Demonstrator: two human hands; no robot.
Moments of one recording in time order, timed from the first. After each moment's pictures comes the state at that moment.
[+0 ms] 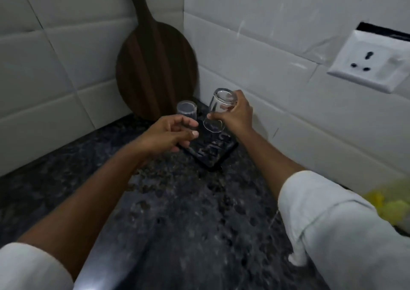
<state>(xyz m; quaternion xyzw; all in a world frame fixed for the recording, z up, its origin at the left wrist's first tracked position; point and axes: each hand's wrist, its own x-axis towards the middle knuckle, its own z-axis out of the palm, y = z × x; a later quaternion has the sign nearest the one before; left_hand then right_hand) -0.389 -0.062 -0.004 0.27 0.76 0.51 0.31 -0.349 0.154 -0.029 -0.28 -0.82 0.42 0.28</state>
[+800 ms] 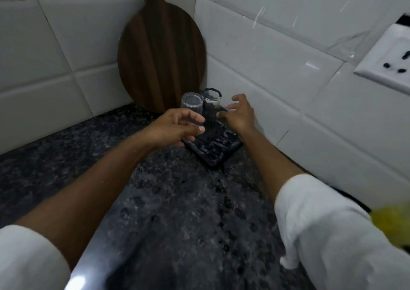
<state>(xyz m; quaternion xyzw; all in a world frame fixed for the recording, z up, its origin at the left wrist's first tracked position) -0.402 -0.046 -0.020 0.26 0.75 0.51 0.32 -0.374 0.173 -0.061 -0.31 -0.83 0.43 0.19</state>
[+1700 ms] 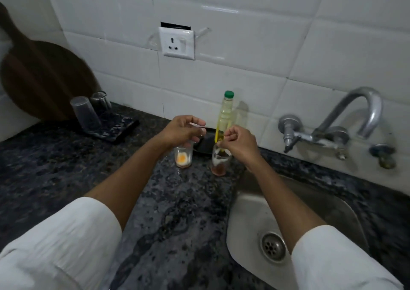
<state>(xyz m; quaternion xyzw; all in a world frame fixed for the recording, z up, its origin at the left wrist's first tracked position) -0.053 0.074 0.045 0.40 0.69 0.47 0.37 0.109 0.185 0.010 -0.44 -0.75 0.42 0.25</state>
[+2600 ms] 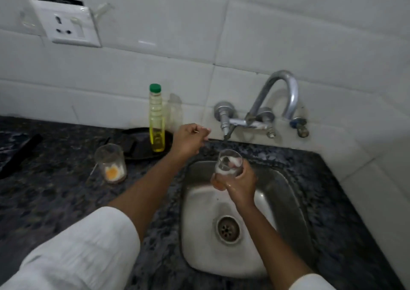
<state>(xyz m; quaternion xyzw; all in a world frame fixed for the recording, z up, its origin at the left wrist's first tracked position) 0.078 0.210 -0.009 0.41 0.65 0.50 0.41 0.247 0.176 -0.066 -0.61 -0.56 0.33 0.45</state>
